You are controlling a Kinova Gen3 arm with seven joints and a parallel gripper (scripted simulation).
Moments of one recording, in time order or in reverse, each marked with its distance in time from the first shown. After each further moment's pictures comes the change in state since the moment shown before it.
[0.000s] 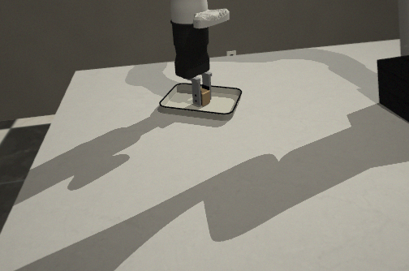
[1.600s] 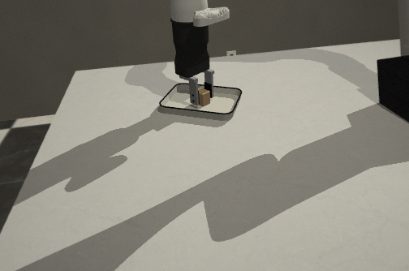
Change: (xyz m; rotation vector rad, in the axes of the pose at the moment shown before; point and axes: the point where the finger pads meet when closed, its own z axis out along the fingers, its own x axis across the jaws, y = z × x) arm 0.000 0.000 -0.003 0.000 0.000 0.000
